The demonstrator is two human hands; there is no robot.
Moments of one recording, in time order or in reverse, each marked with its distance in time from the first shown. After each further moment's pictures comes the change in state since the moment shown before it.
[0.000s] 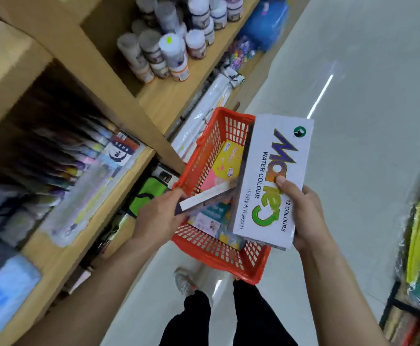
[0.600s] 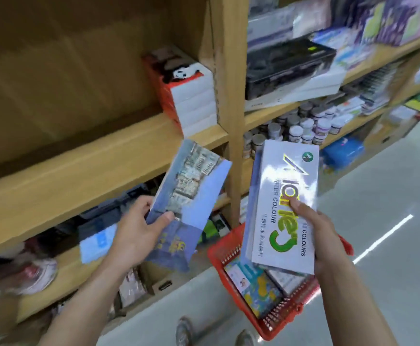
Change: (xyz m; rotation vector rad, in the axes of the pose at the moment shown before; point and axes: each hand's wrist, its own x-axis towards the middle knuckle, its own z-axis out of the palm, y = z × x) left_hand -0.210 0.028 -0.201 -0.719 0.654 -0.477; right_hand -0.102 -0.110 0.103 -0.212 -0.587 0.019
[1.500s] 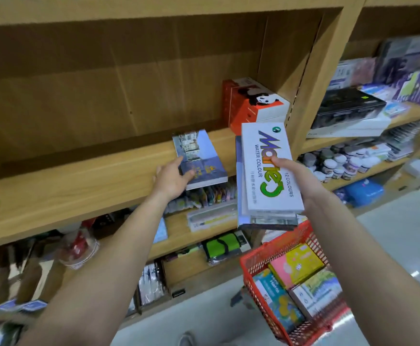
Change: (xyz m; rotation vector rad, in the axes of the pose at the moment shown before) left_hand 0.091 -0.044 -0.120 0.321 0.109 -0.040; right_hand 0.015 -0.028 0.205 -0.290 -0.234 0.004
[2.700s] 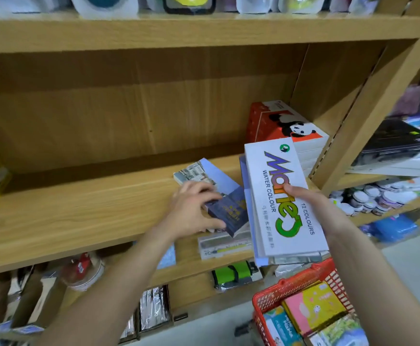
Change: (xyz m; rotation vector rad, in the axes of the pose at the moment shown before) left_hand 0.012 -0.013 -0.015 0.225 -0.043 0.467; right_hand 0.059 -0.037 0.050 -0.335 0.056 -0.063
